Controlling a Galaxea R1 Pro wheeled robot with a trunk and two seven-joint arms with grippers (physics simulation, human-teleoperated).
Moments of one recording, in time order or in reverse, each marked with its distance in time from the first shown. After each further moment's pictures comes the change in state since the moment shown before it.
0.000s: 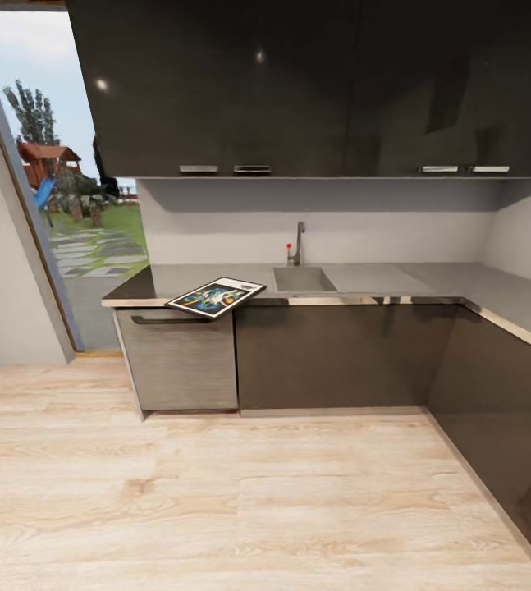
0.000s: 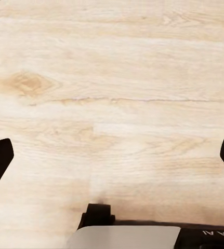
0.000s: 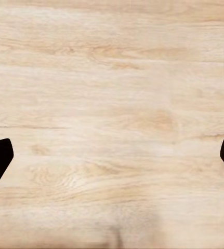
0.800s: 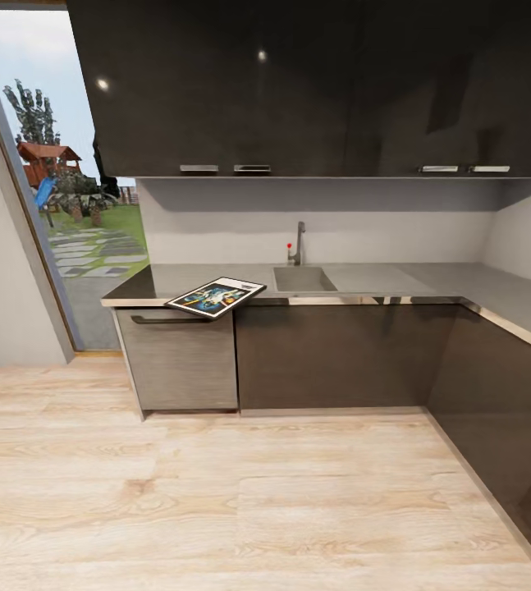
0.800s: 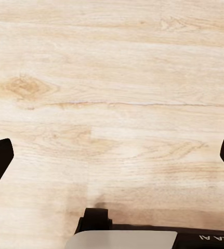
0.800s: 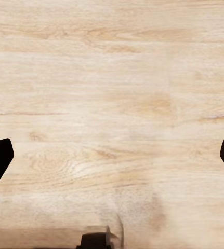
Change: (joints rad) left arm 0.000 -0.006 0.002 -0.014 0.000 0.002 0.000; right arm -0.002 -0.010 -0.012 0.063 -0.019 -0.017 0.008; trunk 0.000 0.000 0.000
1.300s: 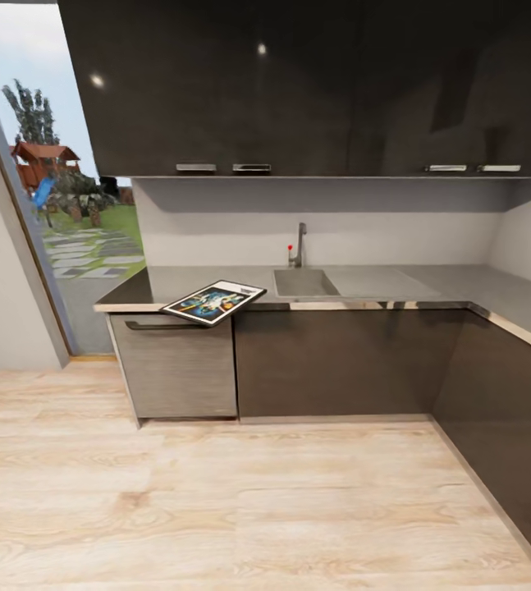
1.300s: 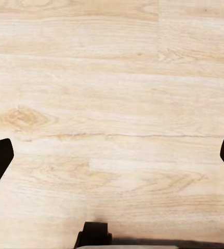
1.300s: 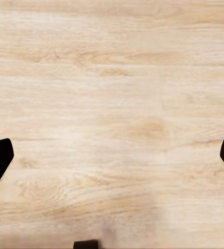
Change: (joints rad) left arm 0.001 0.000 -0.003 0.009 0.001 -0.065 0.000; right arm 0.003 -0.007 0.007 -0.017 -0.001 -0.005 -0.020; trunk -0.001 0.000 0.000
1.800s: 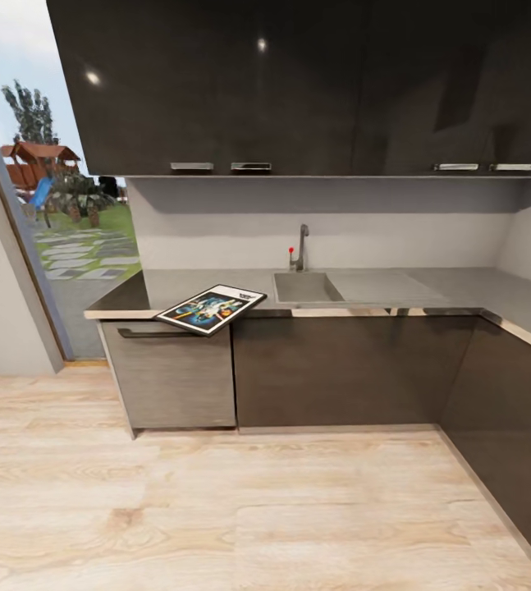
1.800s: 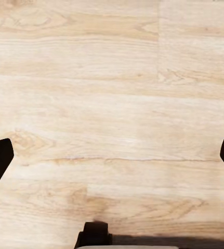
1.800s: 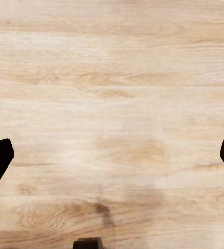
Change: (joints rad) left arm 0.000 0.001 0.001 0.000 0.001 -0.001 0.000; right arm 0.000 0.000 0.000 0.001 0.001 0.000 -0.001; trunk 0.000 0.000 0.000
